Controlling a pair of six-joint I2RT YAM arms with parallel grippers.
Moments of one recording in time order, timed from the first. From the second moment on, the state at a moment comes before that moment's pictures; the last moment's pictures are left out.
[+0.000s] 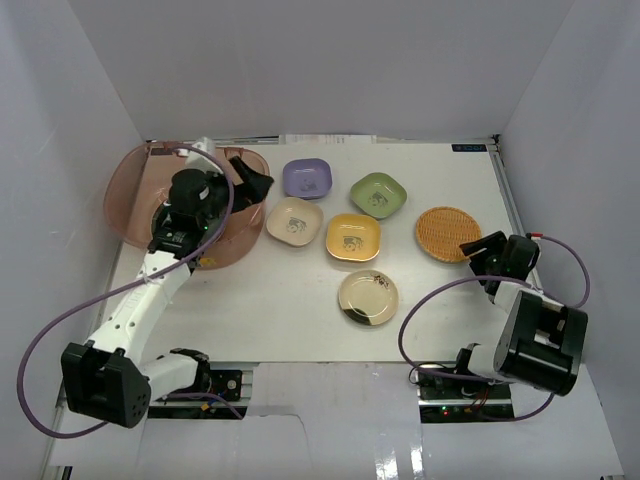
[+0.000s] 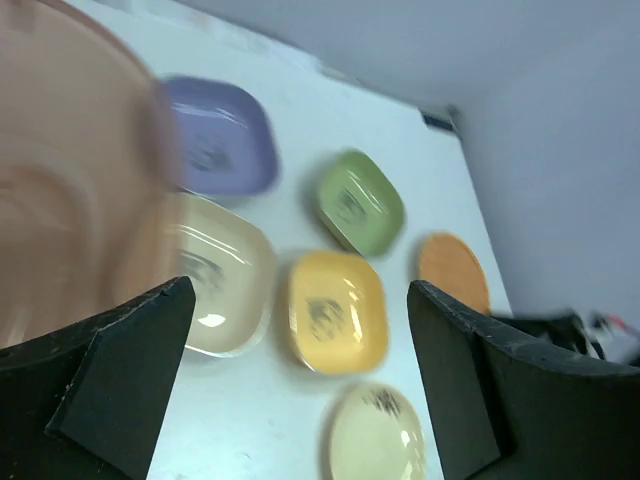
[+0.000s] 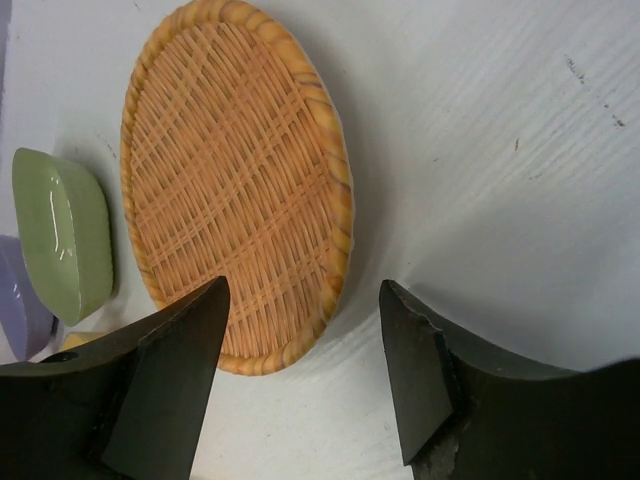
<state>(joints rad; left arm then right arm) -0.19 1.15 0.97 -0.05 0.10 -0.61 -0.34 1.27 0.39 0.24 -0.21 0.75</state>
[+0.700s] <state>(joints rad) -0.77 1.12 0.75 -0.07 0.25 -0.56 -0.31 1.12 0.34 0.46 -0.25 0.96</state>
